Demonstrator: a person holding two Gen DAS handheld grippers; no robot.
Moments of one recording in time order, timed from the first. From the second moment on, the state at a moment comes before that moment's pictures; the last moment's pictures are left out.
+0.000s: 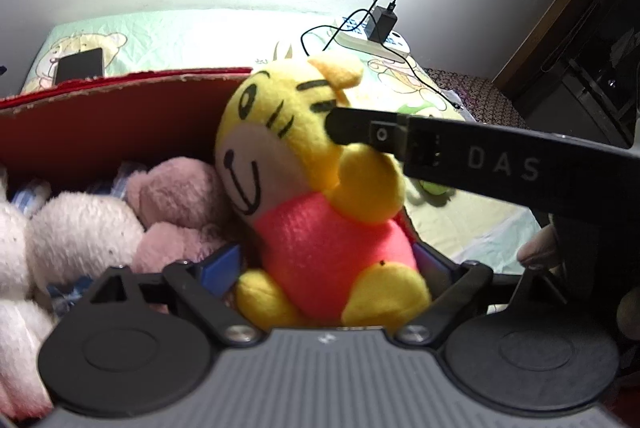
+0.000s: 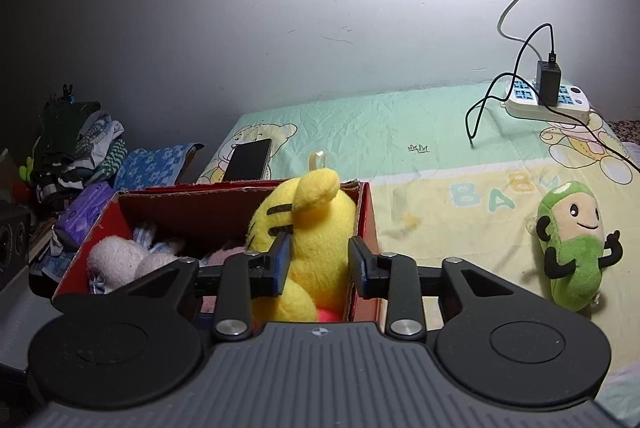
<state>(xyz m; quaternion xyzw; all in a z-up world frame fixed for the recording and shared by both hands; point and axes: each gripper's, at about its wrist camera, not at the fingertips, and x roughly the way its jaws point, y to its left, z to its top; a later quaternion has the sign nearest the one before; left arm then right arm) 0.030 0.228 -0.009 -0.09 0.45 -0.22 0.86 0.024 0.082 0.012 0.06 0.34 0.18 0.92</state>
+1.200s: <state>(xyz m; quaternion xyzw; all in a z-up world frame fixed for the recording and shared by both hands) -0.012 0.265 0.030 -0.10 0.45 -0.11 0.88 -0.017 0.090 0.025 0.07 0.34 0.19 0.92</state>
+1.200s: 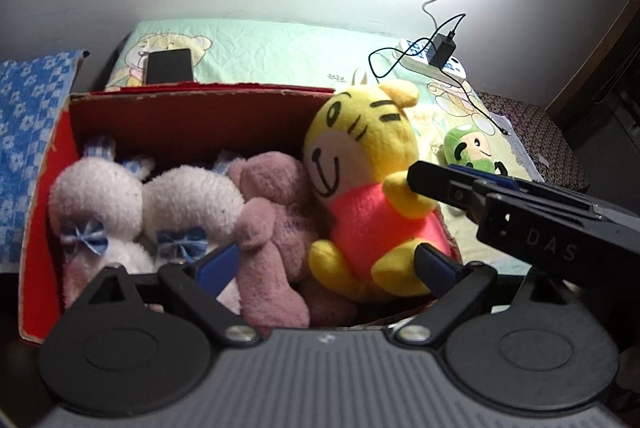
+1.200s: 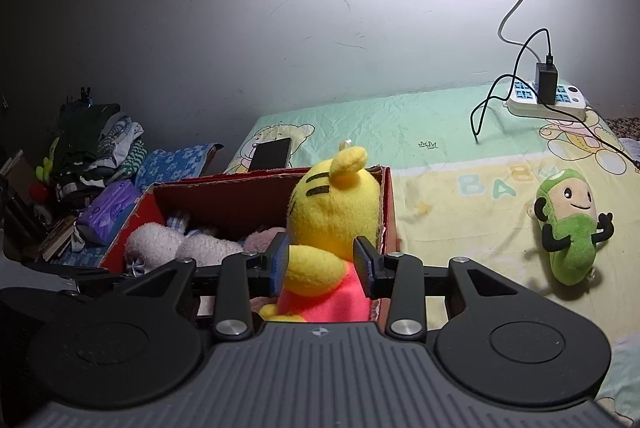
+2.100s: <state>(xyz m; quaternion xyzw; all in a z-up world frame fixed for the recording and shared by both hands) -0.012 0.257 0.001 -0.02 0.49 -0.01 0.87 -0.030 0.093 0.013 0.09 0.36 0.19 0.91</state>
